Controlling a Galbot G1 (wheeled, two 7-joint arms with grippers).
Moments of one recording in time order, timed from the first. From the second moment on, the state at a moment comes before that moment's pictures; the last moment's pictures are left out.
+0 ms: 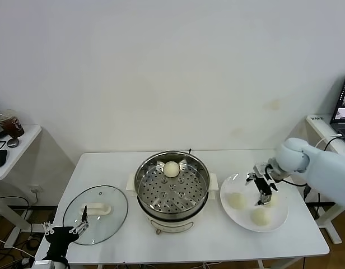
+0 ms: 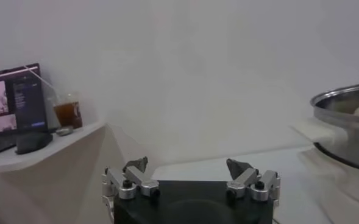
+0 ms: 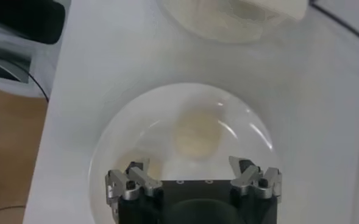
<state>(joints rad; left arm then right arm) 1.76 -1.30 -0.76 -2.10 -0.15 -0.01 -0.11 0.13 0.56 -0.97 1.45 -0.01 -0.20 -1.11</state>
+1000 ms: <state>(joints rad) 1.75 -1.31 -0.79 -2.07 -0.12 -0.01 -0.11 -0.03 0.79 -0.85 1.21 -0.18 -0.14 -1.11</state>
